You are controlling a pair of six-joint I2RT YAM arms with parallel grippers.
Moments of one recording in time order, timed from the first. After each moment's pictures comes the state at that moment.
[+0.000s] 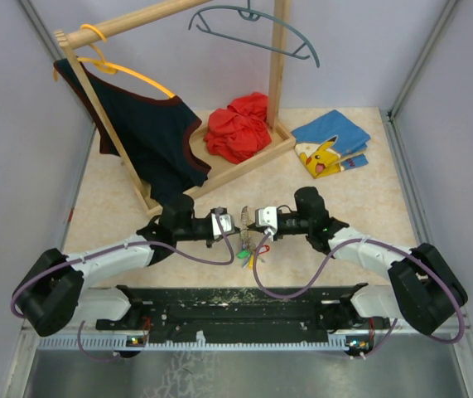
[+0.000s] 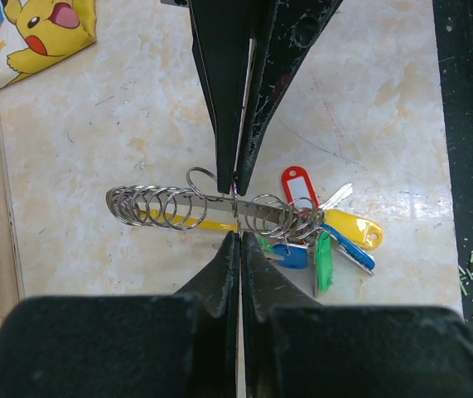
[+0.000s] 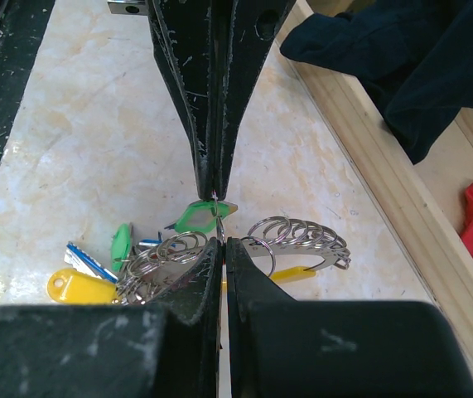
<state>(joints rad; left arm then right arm) -0.75 1.25 0.53 0.35 0.58 0.50 0.59 1.25 0.51 0.30 -0.84 -0.75</state>
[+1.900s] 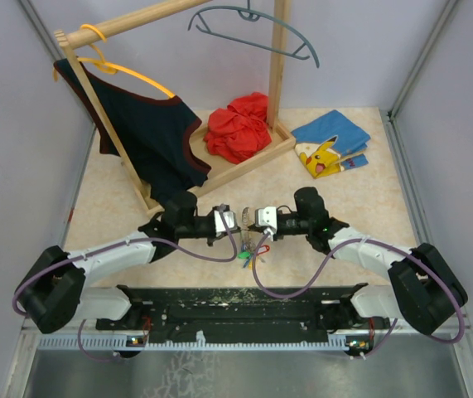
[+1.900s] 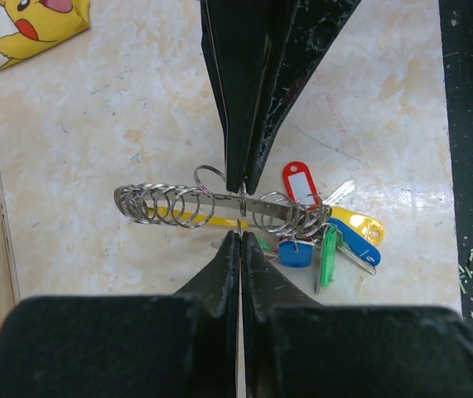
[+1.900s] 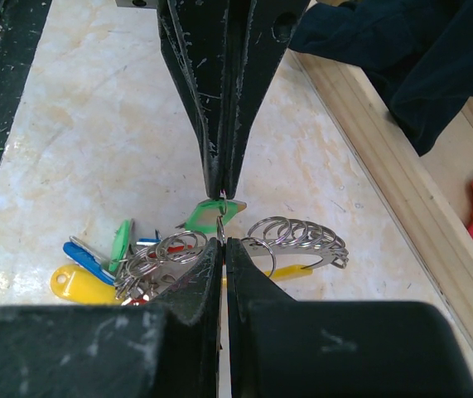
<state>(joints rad) -0.75 1.27 0.56 0.29 0.57 0.50 0.59 1.25 0.51 0.28 -0.82 -0.75</state>
